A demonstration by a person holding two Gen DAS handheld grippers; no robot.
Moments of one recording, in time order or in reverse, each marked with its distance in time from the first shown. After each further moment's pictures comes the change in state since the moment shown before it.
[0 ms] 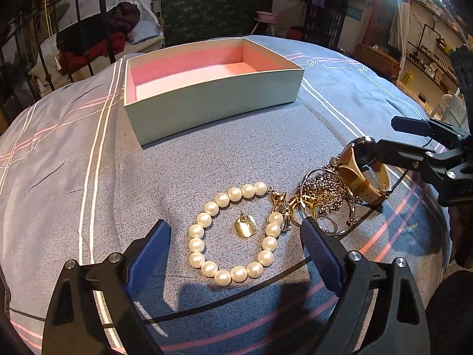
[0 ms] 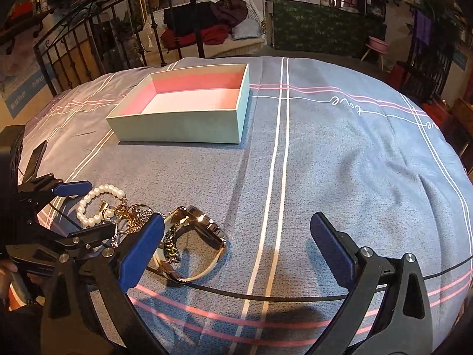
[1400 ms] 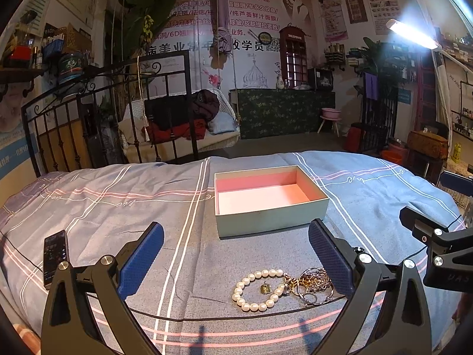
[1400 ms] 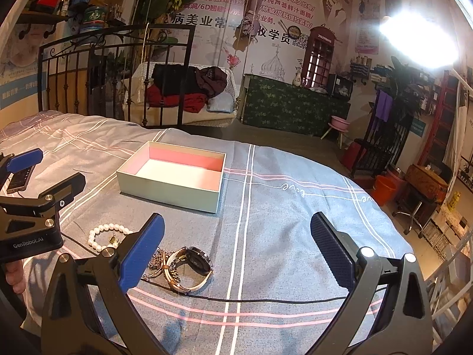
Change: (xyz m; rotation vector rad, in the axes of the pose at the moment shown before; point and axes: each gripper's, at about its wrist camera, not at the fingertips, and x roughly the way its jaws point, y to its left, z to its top) left arm -0.124 -0.035 0.002 -0.149 -0.505 0.358; right arm -0.114 0.041 -0.011 -0.130 -0.380 -0.251
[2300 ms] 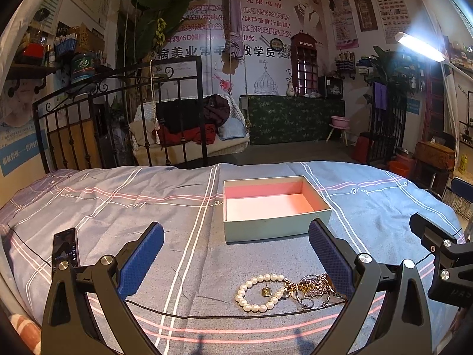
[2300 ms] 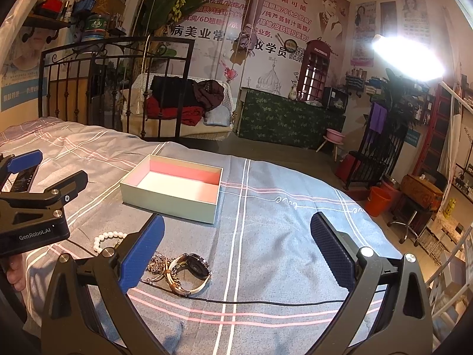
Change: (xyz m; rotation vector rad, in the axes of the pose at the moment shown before) left arm -0.020 0.001 0.007 -0.037 -0.028 0.044; right arm -0.030 0.001 0.000 -0.007 -0.070 -0.022
